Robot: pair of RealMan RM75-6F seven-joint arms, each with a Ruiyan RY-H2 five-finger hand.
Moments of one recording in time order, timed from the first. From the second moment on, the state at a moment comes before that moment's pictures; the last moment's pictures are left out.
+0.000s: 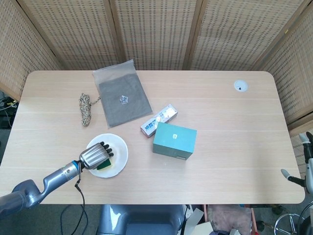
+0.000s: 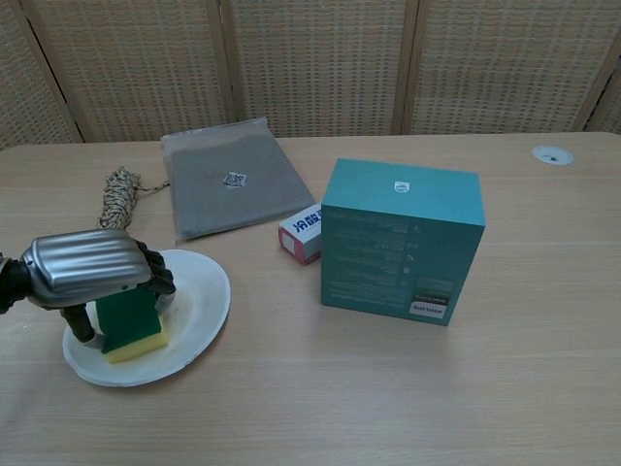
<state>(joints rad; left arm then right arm) -0.73 -1.61 0.19 -0.92 1.80 1.03 0.00 0.03 -1.04 0.15 -1.69 -1.36 1.53 -0.03</state>
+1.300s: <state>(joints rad) -0.73 -1.68 0.17 -0.85 1.79 1.09 0.00 0.03 -1.04 0.15 -1.70 -1.37 1.53 -0.03</state>
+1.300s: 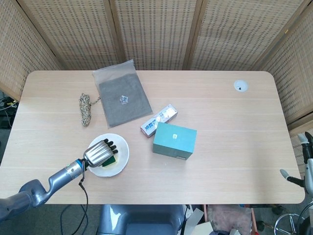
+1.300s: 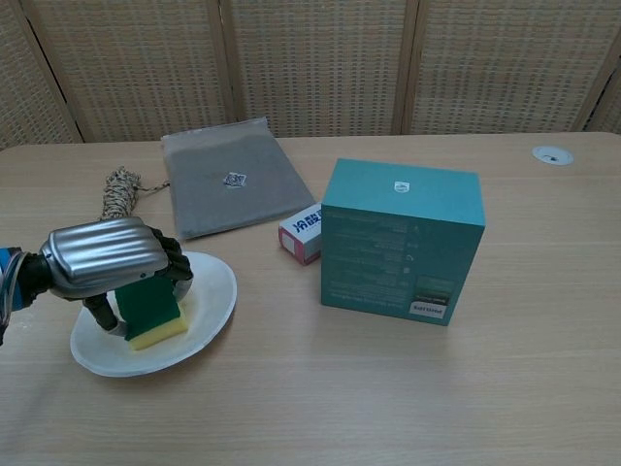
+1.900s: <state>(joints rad) -0.75 -1.65 0.16 -0.95 1.78 1.05 0.06 0.03 -1.03 0.15 -1.70 -1.38 1.53 -0.03</state>
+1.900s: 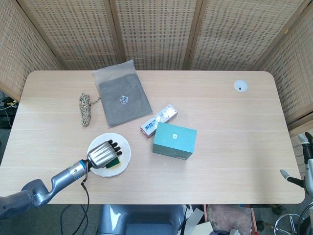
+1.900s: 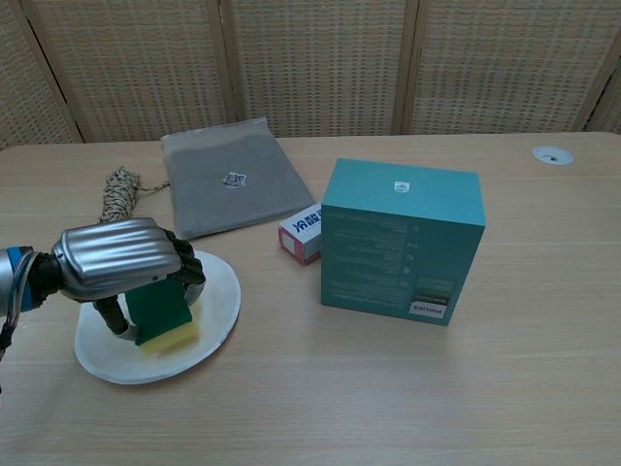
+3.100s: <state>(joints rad) -0.75 -1.65 0.15 -0.93 1.80 1.11 0.13 0.02 -1.03 0.14 -1.70 -1.38 1.54 -0.02</state>
